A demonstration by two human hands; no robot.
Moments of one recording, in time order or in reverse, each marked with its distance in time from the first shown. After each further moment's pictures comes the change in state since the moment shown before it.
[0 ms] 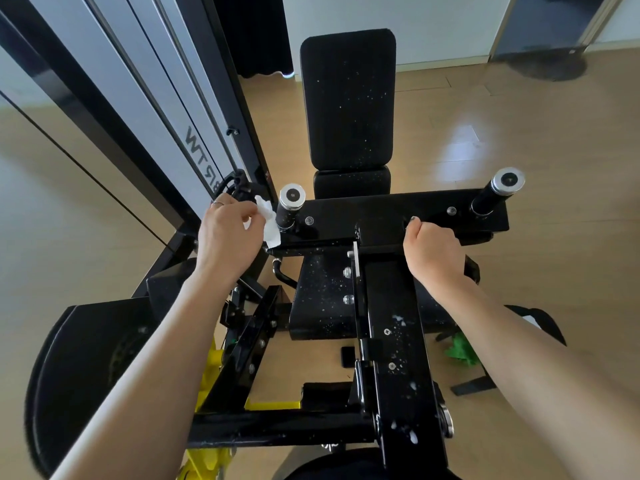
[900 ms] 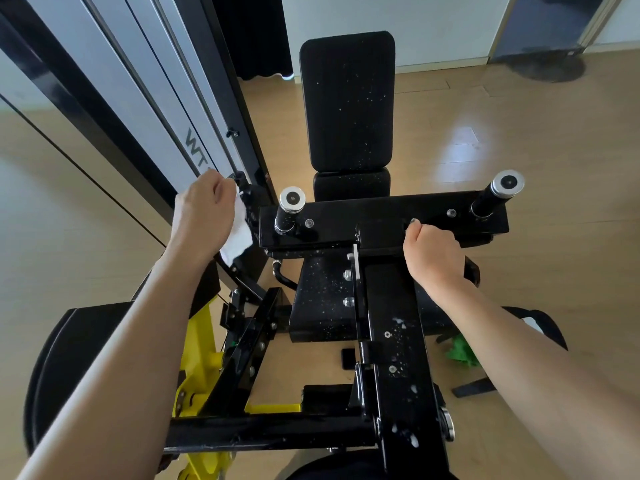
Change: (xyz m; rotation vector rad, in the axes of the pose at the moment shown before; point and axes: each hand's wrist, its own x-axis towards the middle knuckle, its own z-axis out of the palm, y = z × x) left_hand 0.021 0.014 -0.034 -0.039 0.033 -0.059; right_hand 0.002 0.003 0.002 0.029 0.002 -0.011
